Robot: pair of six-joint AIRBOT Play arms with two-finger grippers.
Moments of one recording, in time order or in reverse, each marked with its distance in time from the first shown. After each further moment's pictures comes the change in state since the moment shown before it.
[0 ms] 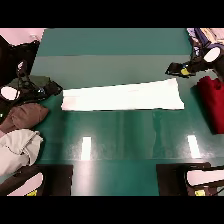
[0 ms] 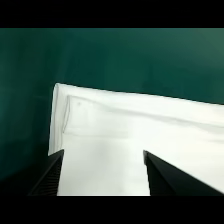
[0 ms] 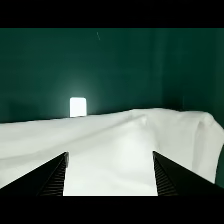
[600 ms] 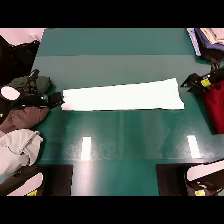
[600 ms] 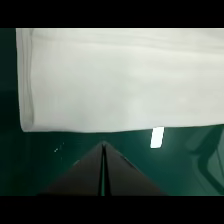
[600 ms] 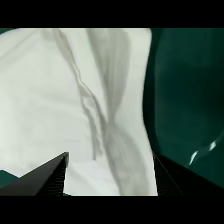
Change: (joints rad) left arm 0.000 -0.001 0.001 -0.003 -0.301 0.003; right arm -0.329 -0.172 0.062 0.218 0.418 -0.188
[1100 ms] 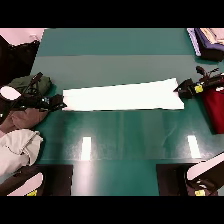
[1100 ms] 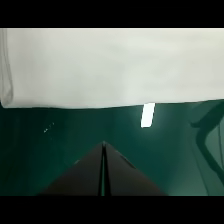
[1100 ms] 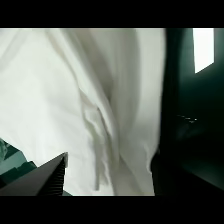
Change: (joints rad) left arm 0.000 0.000 0.000 -0.032 -0.080 -0.002; right arm -0.031 -0.184 0.003 0.184 0.077 -0.099
